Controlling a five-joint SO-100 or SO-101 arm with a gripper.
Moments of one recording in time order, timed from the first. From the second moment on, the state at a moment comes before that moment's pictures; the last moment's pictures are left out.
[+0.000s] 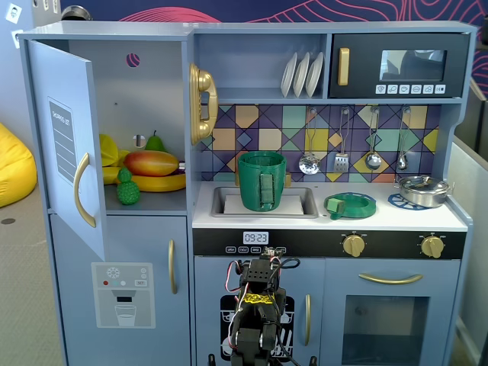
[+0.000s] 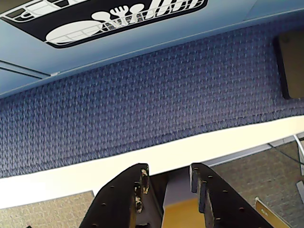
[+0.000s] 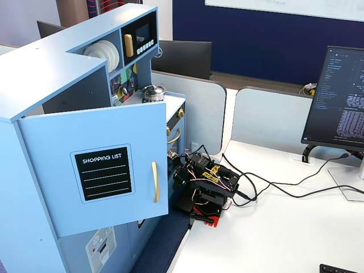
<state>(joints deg) 6.5 182.5 171.7 77.7 -87.0</state>
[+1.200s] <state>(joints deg) -20.5 182.3 165.8 66.7 -89.1</state>
